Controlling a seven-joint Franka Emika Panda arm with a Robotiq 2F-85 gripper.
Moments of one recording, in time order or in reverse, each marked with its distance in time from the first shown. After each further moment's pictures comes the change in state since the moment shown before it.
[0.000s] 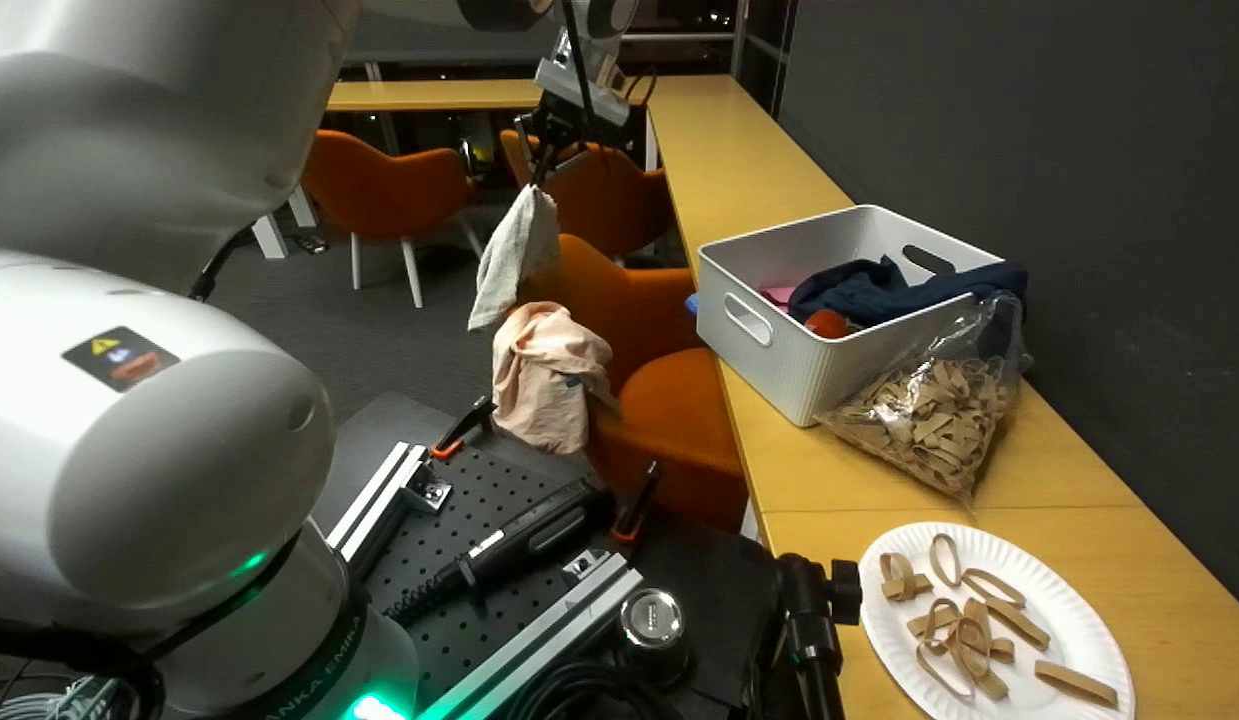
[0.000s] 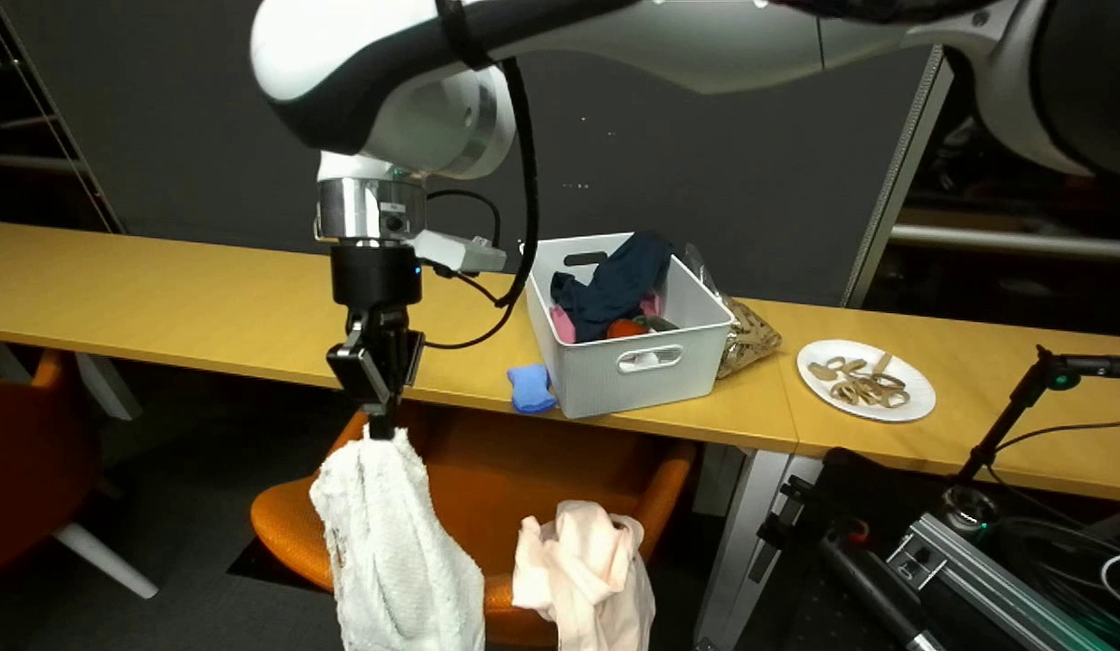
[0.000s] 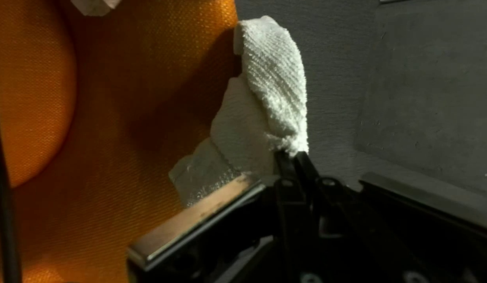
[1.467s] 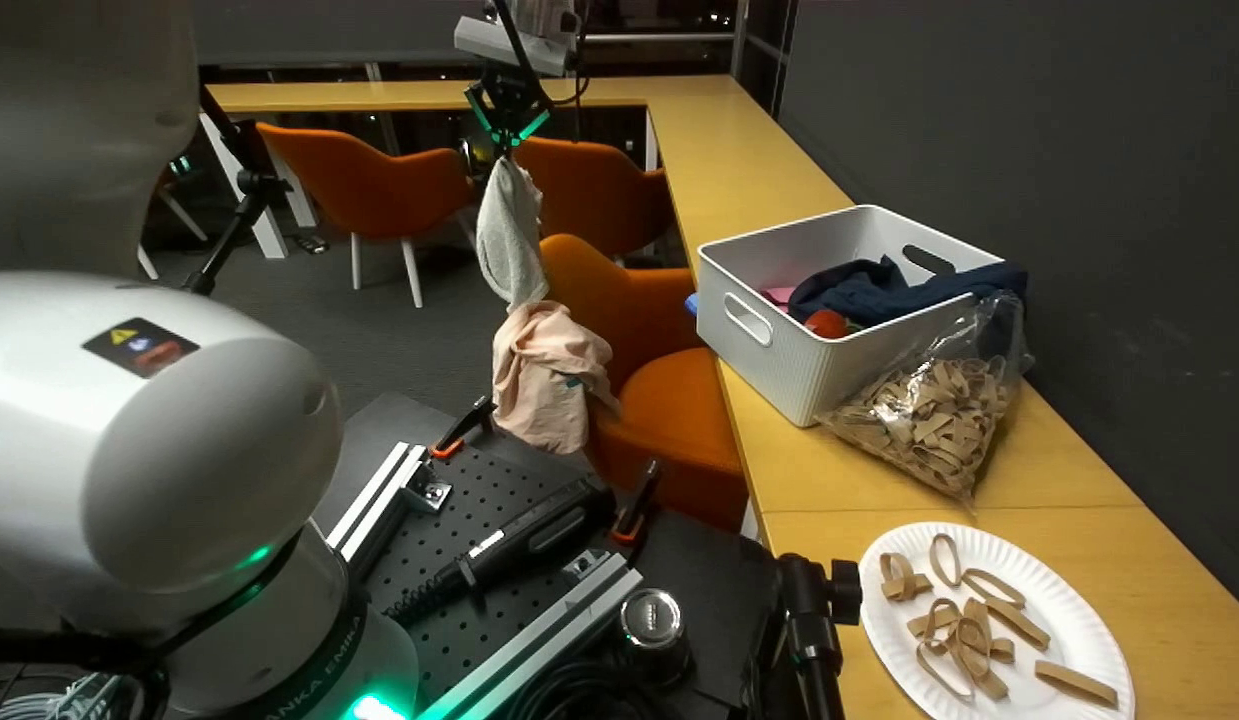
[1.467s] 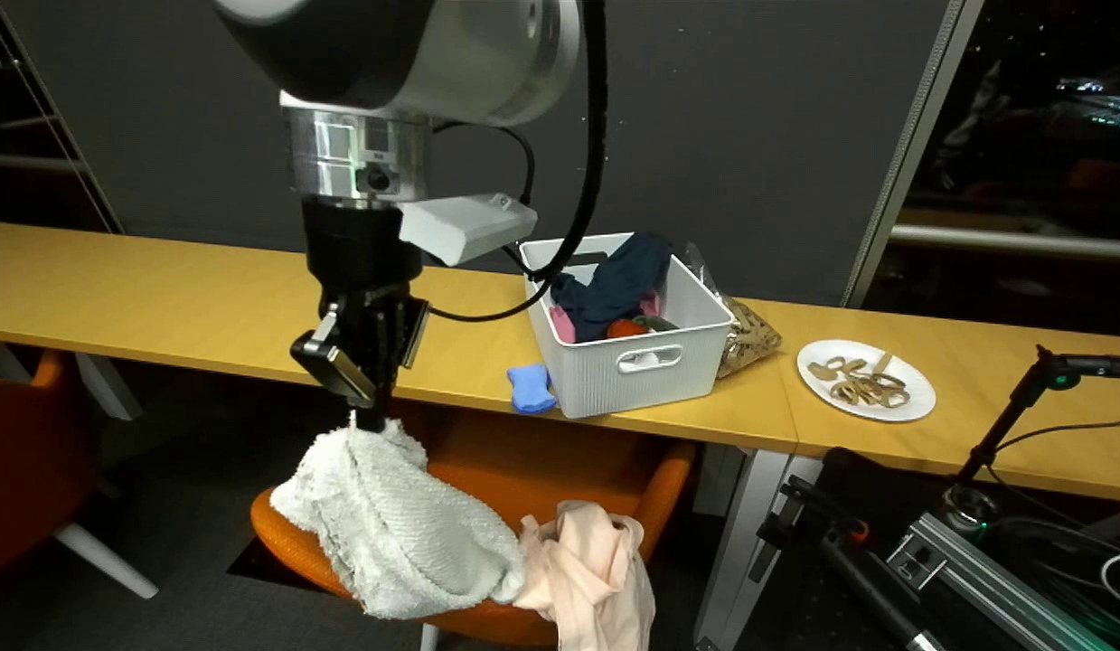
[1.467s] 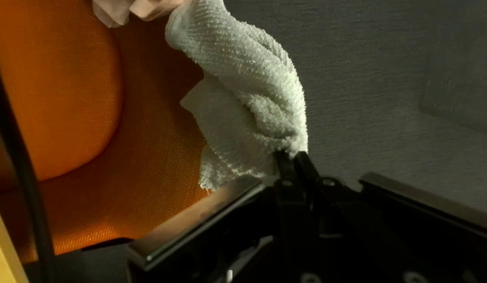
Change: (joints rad) arm 0.064 -0.372 0.004 -0.463 -0.079 0.305 0.214
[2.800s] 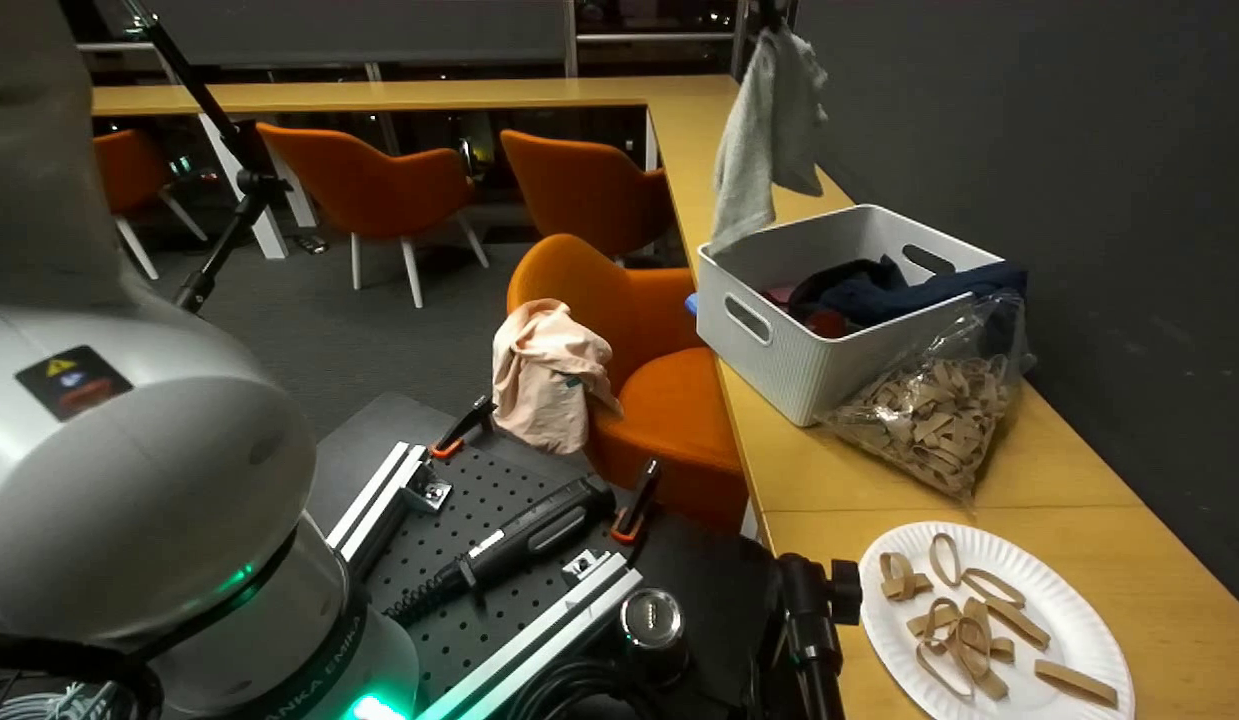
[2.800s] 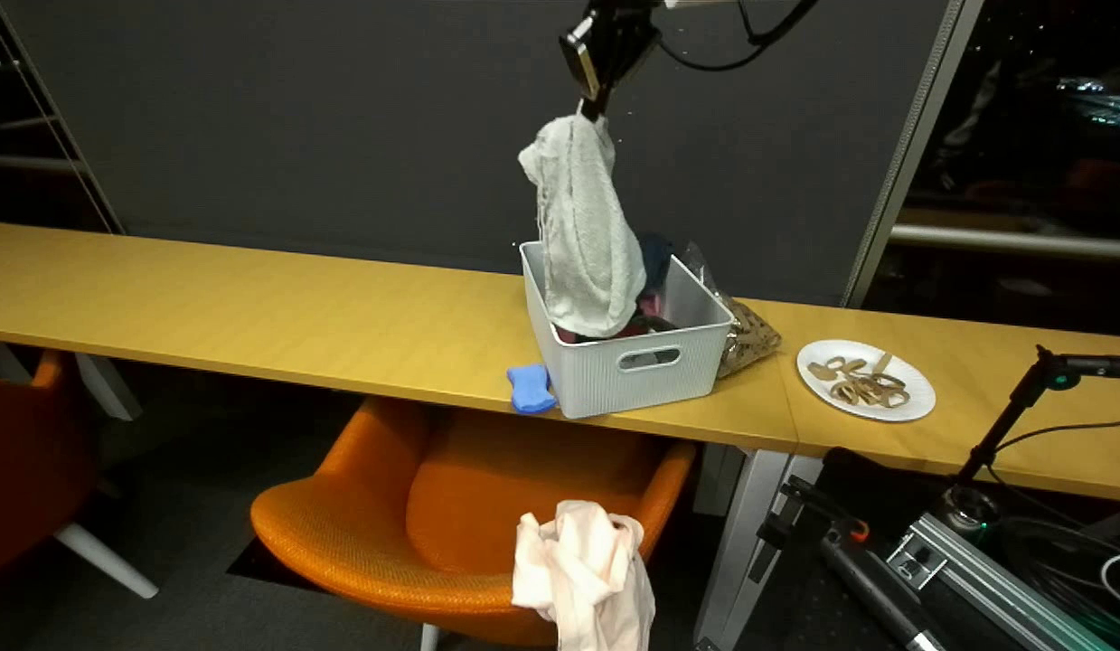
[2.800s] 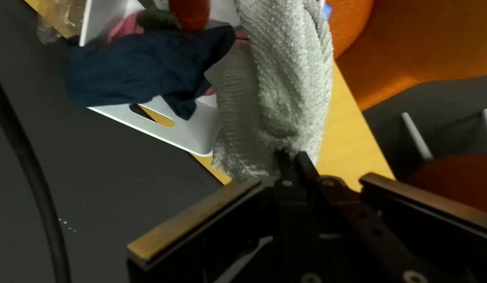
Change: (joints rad) arm -0.188 -0.332 -0.266 -0.107 -0.288 0.189 0.242
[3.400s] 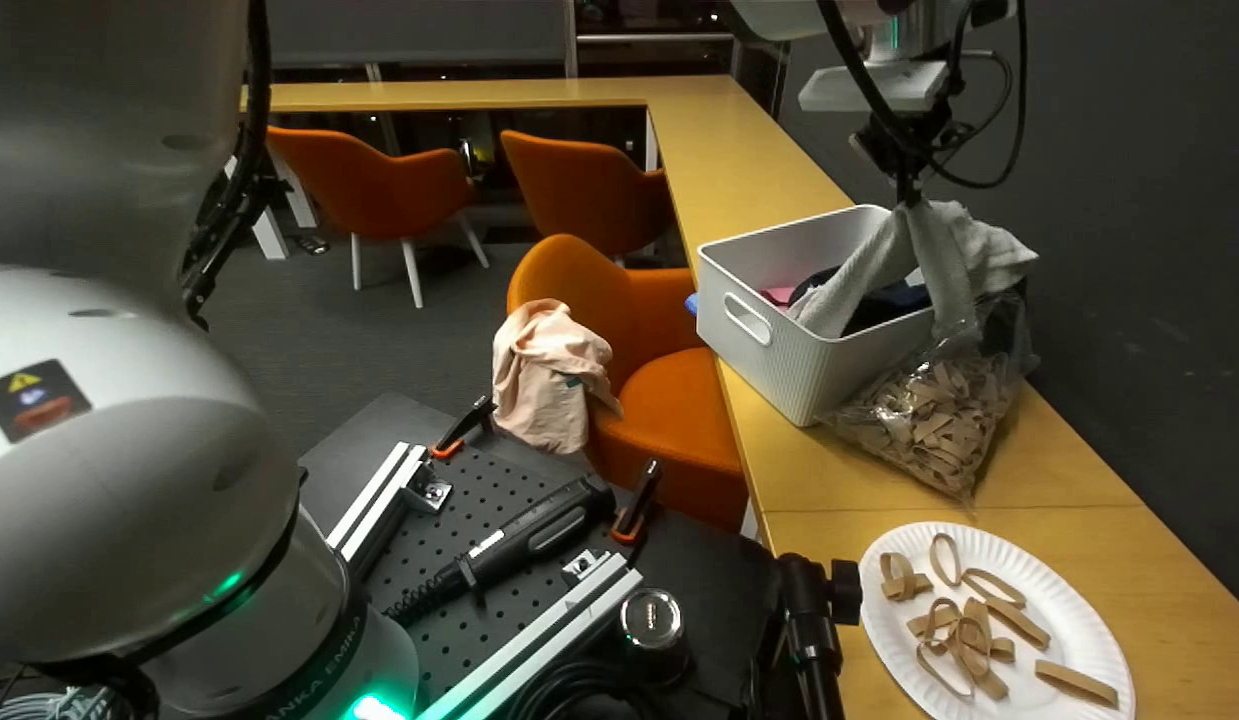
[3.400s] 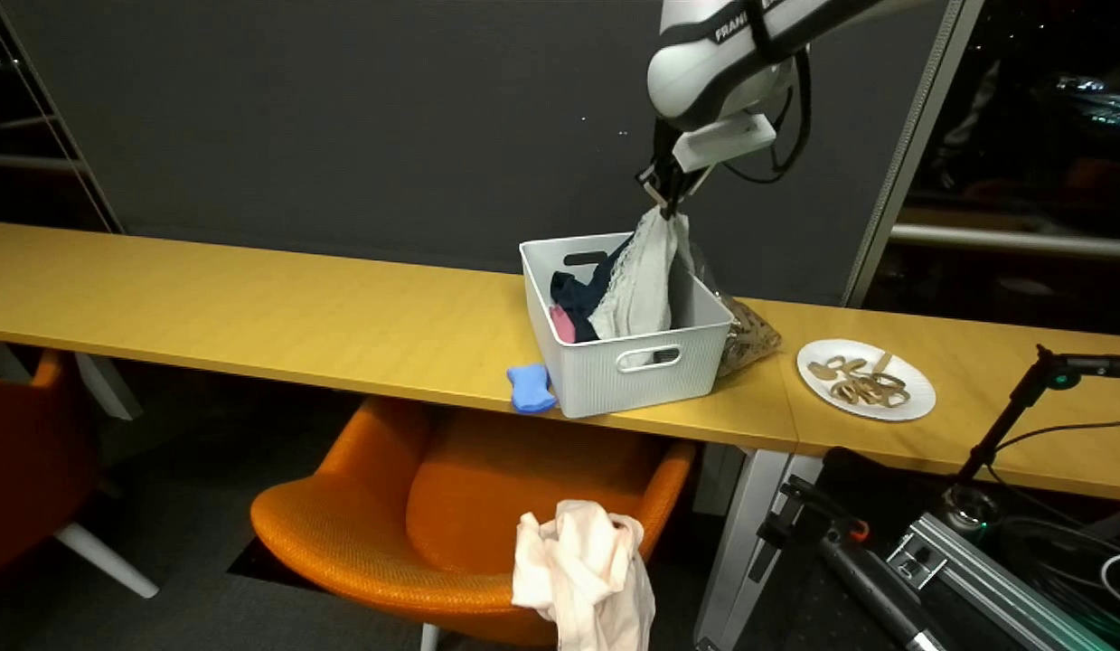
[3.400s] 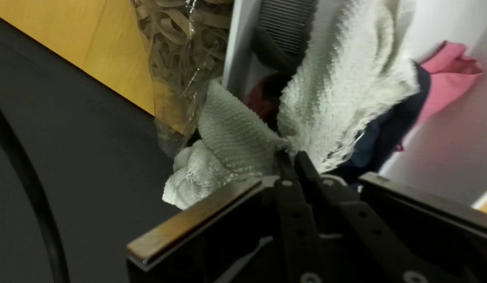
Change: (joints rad) arm -0.103 0.376 -0.190 0.110 -0.022 0.129 0.116
